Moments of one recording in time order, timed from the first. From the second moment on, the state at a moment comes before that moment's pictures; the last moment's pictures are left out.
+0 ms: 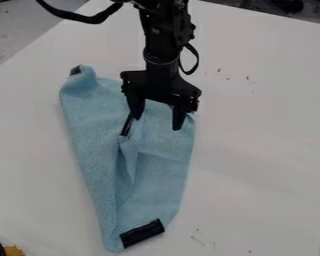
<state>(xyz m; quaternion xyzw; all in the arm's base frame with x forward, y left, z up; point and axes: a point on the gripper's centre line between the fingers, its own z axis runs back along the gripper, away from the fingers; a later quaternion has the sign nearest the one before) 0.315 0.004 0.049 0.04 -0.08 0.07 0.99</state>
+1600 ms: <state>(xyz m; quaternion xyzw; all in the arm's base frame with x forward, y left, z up) 0.304 0.048 0.019 0.03 -0.06 0.08 0.99</state>
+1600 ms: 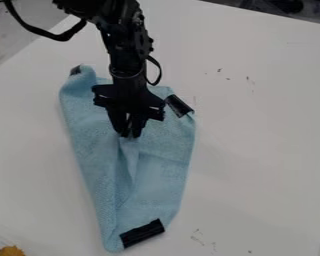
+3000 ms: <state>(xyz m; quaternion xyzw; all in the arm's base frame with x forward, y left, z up) 0.213 0.144 0.049 0.08 -0.09 0.21 0.97</state>
